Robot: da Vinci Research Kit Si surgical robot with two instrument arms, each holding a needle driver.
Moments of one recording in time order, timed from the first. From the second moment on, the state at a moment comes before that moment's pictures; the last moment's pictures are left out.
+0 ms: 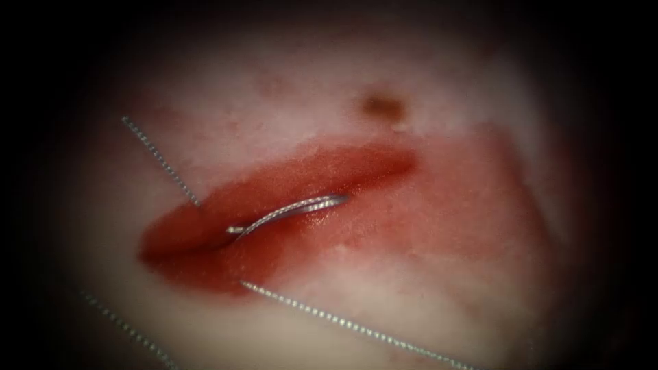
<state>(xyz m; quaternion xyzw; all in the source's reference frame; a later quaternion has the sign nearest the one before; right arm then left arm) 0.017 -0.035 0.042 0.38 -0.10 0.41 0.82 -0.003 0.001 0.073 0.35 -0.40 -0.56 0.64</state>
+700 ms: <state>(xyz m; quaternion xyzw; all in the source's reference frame) 0.008 -0.037 0.041 0.36 -0.12 0.45 0.81 -0.003 0.001 0.073 0.35 -0.40 -0.56 0.64</state>
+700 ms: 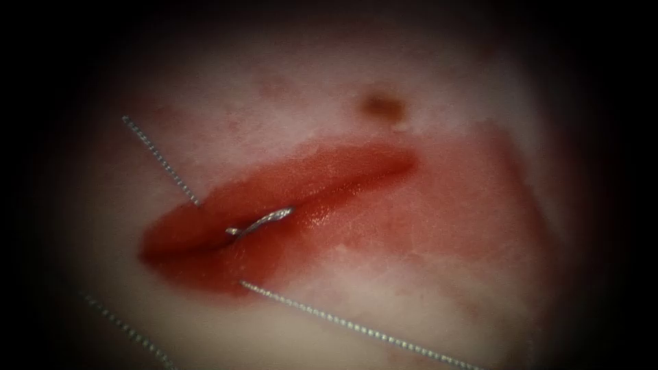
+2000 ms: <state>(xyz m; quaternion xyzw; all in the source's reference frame) -0.002 -0.040 0.038 0.36 -0.12 0.43 0.82 -0.003 0.001 0.073 0.35 -0.40 -0.56 0.64</state>
